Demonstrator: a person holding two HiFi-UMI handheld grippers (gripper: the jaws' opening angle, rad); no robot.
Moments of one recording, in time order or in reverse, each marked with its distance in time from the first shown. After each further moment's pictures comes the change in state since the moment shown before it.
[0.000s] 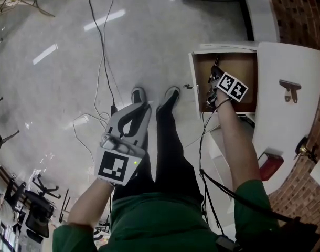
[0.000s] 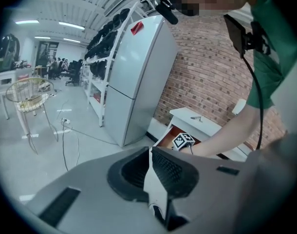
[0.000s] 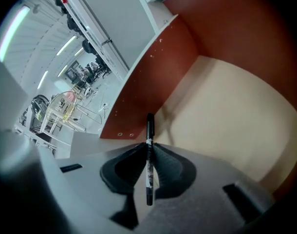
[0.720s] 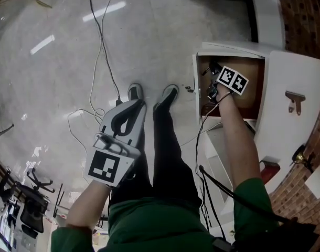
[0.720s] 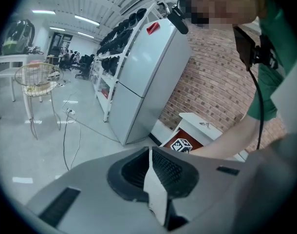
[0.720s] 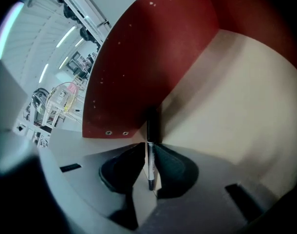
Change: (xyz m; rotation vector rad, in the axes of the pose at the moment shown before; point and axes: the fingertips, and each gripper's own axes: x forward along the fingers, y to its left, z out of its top) left arm 0.018 0.030 -0.012 -0.128 -0.008 0.027; right arm 0.053 0.001 -0.005 -0.044 0.119 0.026
